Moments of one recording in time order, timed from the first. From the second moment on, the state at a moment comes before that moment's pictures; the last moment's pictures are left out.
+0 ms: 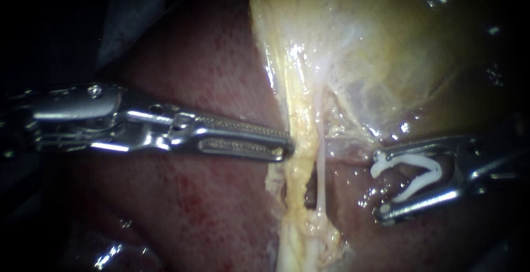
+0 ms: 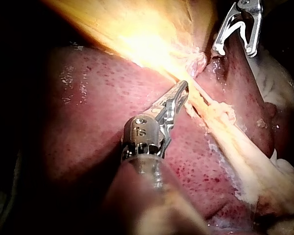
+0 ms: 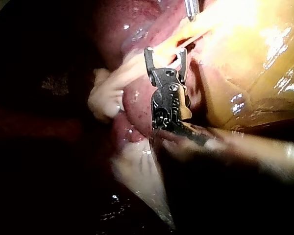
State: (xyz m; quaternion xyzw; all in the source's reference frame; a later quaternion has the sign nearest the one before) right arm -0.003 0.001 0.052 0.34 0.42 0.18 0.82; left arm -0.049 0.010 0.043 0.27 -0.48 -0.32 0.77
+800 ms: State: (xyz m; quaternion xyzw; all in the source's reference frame) right arm 0.000 -0.002 0.054 0.33 0.42 0.20 0.82; left arm -0.046 0.010 0.040 0.28 -0.48 -0.32 0.77
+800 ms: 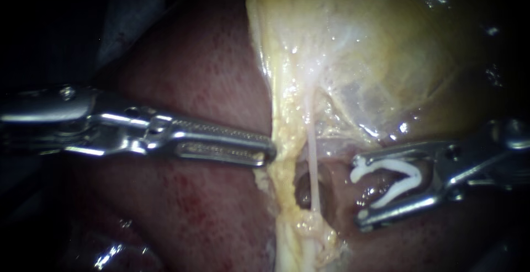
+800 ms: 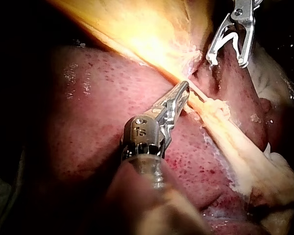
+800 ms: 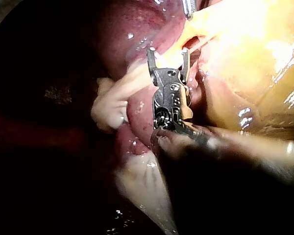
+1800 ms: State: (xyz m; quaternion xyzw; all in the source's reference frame) right arm 0.005 -0.007 0.060 0.36 0.40 0.19 0.82; left arm -0.045 0.008 0.037 0.28 -0.49 -0.32 0.76
